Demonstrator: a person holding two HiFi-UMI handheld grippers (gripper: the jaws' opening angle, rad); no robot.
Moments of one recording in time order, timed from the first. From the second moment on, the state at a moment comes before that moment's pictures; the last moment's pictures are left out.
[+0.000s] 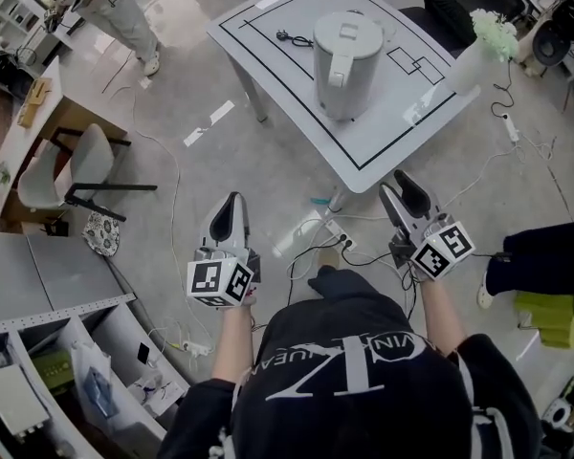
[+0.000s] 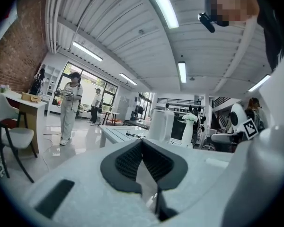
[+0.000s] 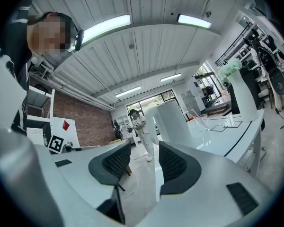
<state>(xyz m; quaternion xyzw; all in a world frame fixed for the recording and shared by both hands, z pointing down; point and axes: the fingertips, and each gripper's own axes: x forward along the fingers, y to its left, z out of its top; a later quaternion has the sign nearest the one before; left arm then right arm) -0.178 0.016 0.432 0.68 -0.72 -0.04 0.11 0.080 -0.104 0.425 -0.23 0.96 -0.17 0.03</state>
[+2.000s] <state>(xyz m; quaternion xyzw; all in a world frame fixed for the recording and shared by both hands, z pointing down) -0.224 -0.215 0.462 0.81 -0.57 -0.01 0.15 -0.075 -0.226 0.388 -0.16 0.98 -0.14 0.00</state>
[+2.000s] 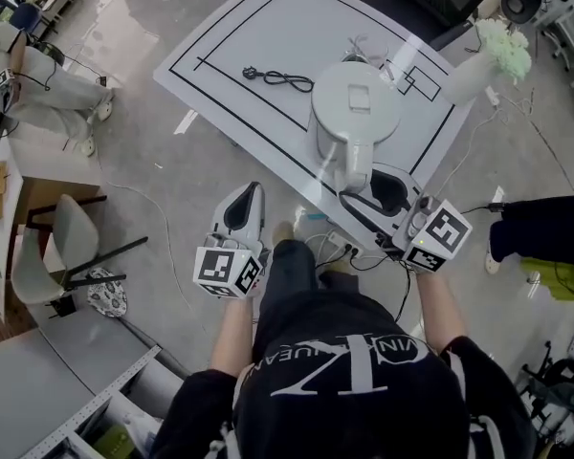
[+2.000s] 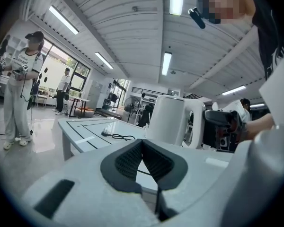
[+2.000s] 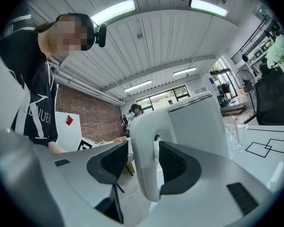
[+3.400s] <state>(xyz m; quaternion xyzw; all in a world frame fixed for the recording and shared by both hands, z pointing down) -0.214 -0.285 0.465 0.85 -0.50 -0.01 0.17 -0.106 -0.238 0.380 -0.20 0.97 -0.11 0.02</state>
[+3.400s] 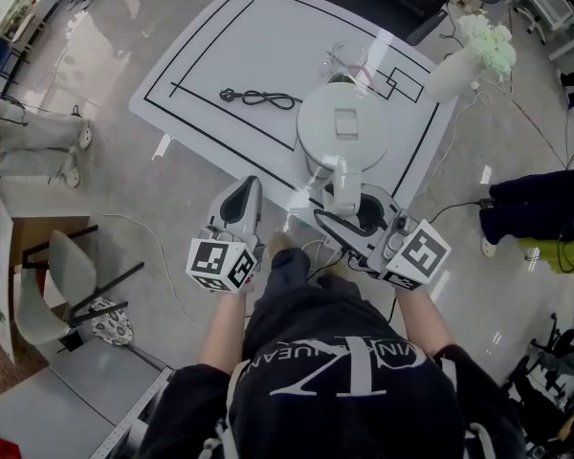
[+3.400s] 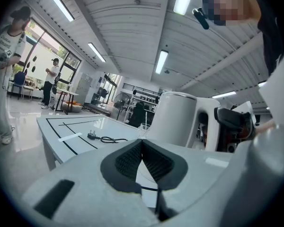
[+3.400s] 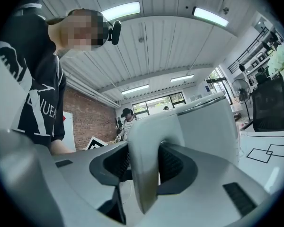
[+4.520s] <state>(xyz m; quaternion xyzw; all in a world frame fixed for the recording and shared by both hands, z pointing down) -0.250 -0.262 0.439 0.82 -0.55 -0.02 0.13 -0.094 -0.281 0.327 -0.21 0.96 -0.12 0.14</state>
